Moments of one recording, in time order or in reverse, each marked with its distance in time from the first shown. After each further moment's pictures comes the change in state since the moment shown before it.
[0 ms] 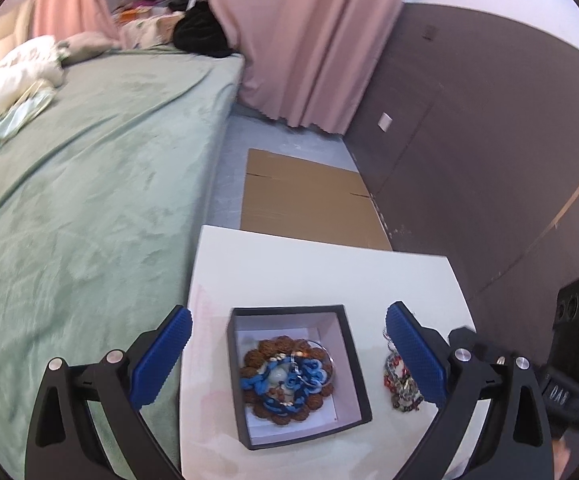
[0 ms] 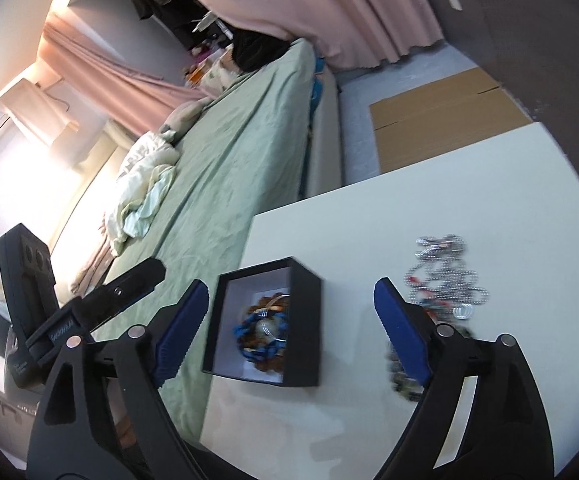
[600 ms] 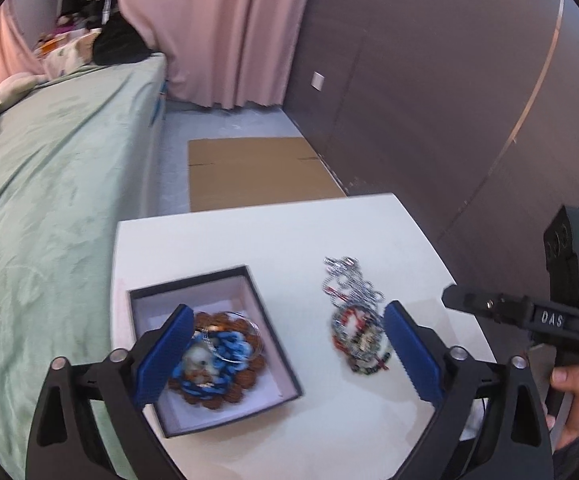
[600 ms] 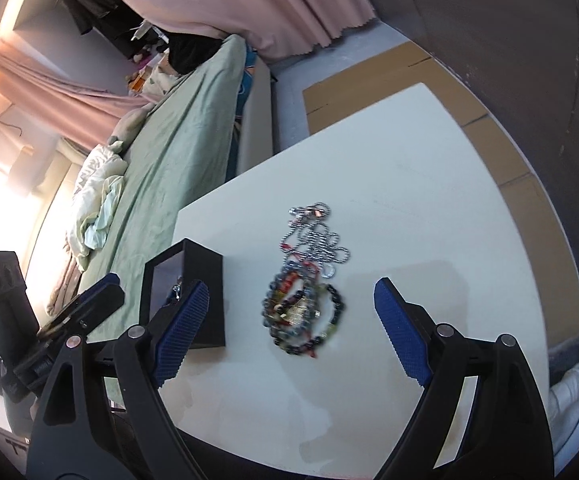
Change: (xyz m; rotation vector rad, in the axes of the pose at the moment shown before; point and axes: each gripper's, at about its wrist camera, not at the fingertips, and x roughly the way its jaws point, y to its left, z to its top) left arm 0.024 -0.071 -0.028 0.237 0.096 -0.110; right arm -0.047 -0.077 -0.014 0.135 0.046 -0.144
